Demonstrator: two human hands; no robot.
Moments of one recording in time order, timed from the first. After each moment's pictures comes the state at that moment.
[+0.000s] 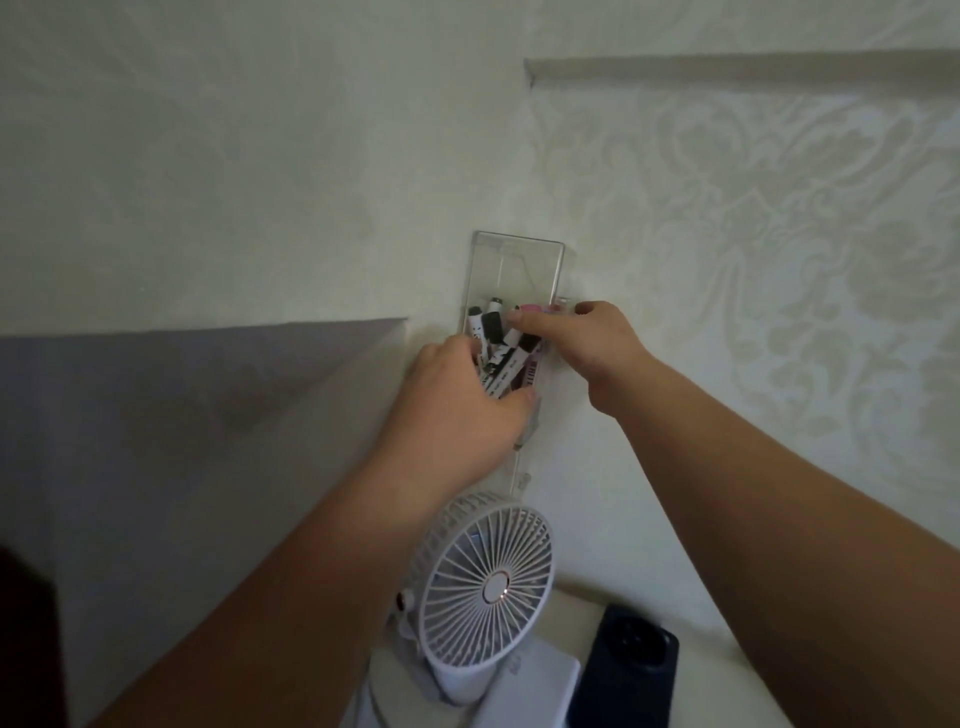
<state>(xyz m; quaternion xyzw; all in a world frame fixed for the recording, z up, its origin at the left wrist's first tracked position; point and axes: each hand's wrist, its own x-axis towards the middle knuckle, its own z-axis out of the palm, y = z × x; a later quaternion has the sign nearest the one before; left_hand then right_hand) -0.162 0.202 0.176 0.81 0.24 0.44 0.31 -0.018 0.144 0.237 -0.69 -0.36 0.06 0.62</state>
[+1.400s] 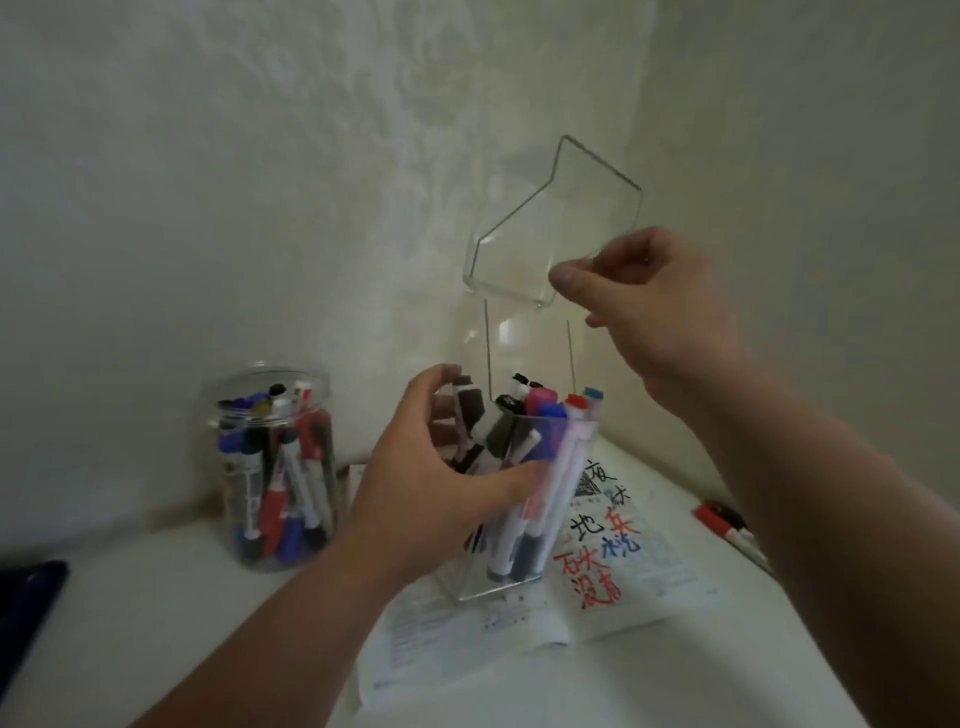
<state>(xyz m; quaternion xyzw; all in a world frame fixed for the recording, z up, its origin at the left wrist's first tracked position) 0.004 -0.188 0.060 0.75 -0.20 0.10 0.62 0.013 -0.369 0.174 -0.77 -0.02 -0.32 0.55</state>
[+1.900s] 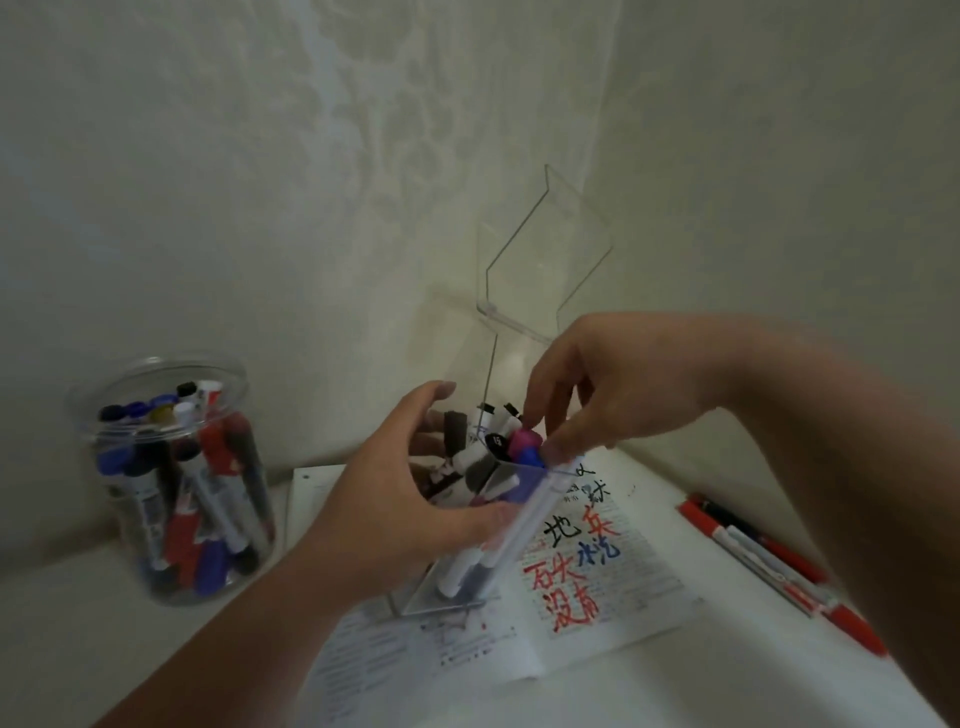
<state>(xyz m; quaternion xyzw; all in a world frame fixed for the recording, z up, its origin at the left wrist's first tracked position) 0.051 -0.212 0.025 0.78 -0.26 0.06 0.57 0.028 -0.413 0.177 -0.98 -0.17 0.11 0.07</state>
